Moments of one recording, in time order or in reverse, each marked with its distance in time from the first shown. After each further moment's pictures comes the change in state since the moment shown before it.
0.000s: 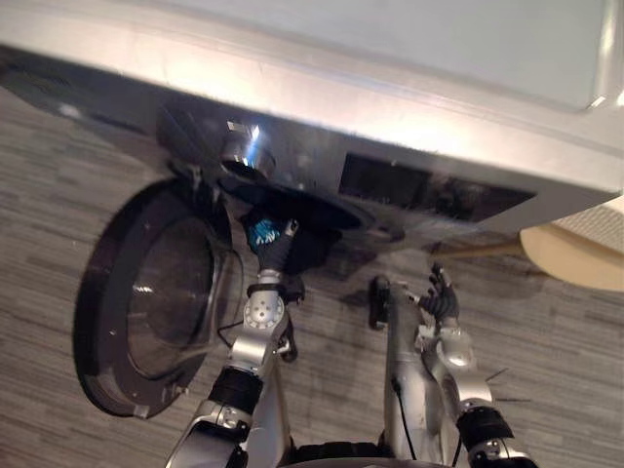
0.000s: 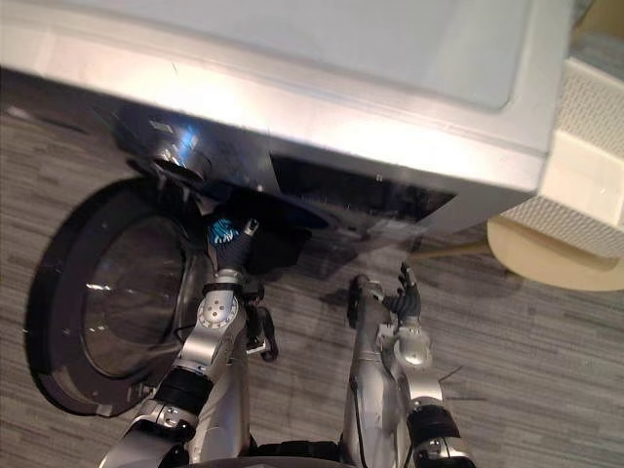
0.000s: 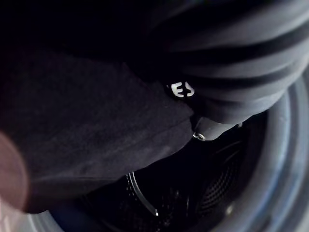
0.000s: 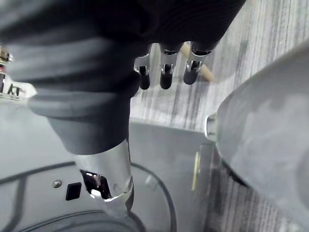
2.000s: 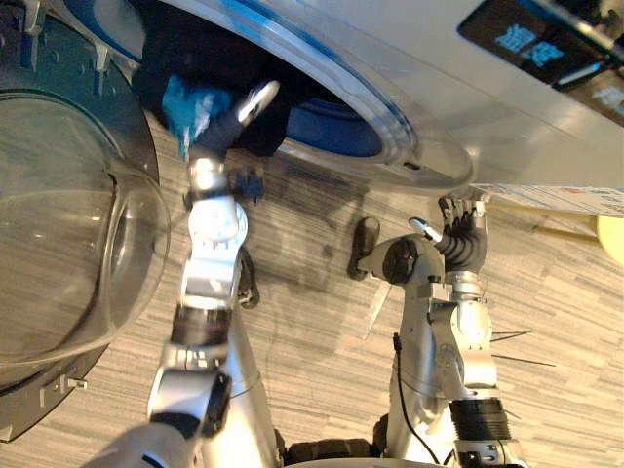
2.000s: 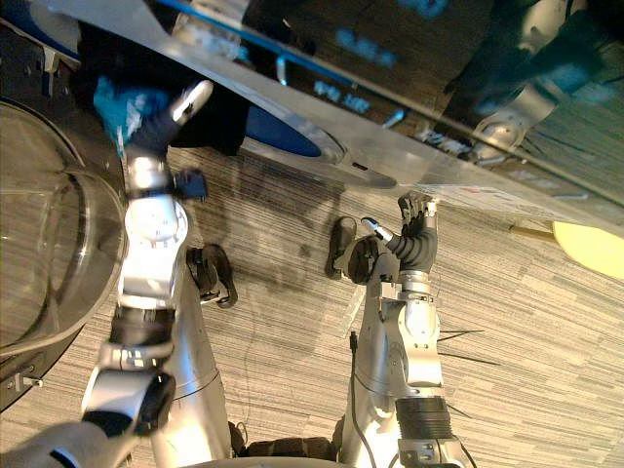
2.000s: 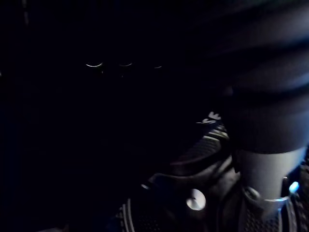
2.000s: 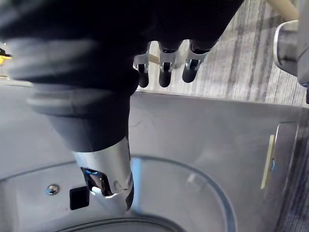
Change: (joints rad) left arm -0.133 0.064 0.204 -0.367 0.272 0.141 0.076; right arm 0.032 0.089 -0.042 -0.461 -0.006 -0.103 0.145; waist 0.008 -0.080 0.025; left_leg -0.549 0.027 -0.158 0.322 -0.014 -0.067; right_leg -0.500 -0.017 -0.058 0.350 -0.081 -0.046
